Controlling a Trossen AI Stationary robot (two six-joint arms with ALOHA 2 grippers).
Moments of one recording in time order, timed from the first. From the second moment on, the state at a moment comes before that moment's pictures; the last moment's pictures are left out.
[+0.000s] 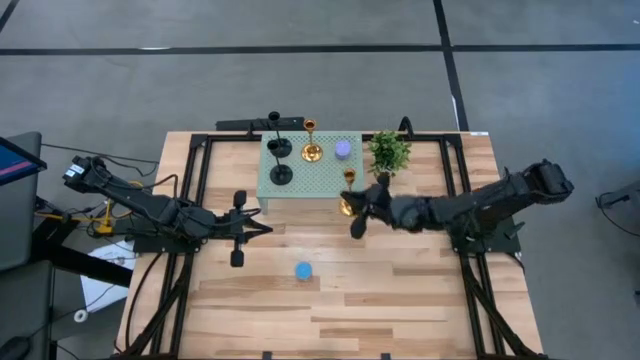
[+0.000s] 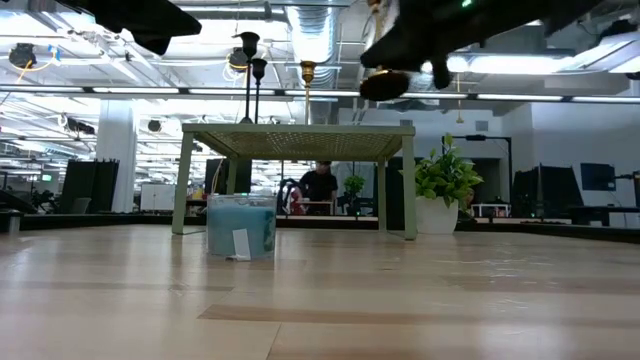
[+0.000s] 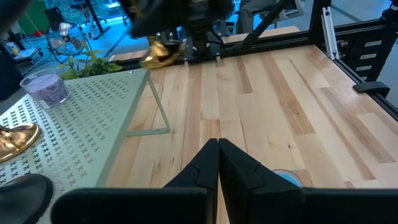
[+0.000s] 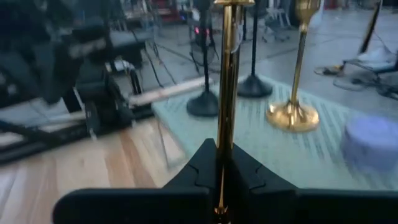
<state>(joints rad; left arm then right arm) -0.43 0.66 0.53 -0.04 -0.47 0.07 0.18 1.35 0.71 0.43 0.64 0.22</state>
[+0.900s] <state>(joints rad) -0.43 0.66 0.53 -0.04 -0.47 0.07 -0.08 1.87 1.02 0.78 0.31 -0.01</state>
